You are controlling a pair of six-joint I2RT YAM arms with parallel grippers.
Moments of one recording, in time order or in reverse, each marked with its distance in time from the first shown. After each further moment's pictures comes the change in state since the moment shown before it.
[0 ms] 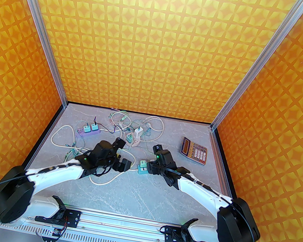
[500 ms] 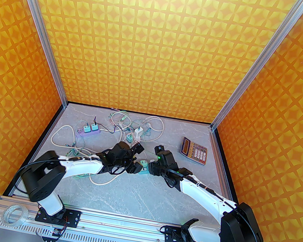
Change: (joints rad) left arm -0.105 0.289 0.149 0.078 0.000 0.260; right arm 0.000 -0.017 -0.003 -0.072 -0.020 0.050
